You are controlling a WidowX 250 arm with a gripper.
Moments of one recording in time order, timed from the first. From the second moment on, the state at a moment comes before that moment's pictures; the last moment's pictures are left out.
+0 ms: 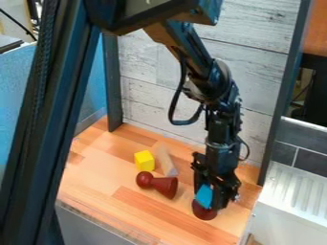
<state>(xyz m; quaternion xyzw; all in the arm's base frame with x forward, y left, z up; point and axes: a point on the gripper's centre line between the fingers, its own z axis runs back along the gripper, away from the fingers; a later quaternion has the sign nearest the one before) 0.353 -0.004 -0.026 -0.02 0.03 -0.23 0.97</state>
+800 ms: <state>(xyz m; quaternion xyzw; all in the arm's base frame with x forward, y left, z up) 0.347 -0.003 -0.026 -0.02 0.05 -0.22 0.97</state>
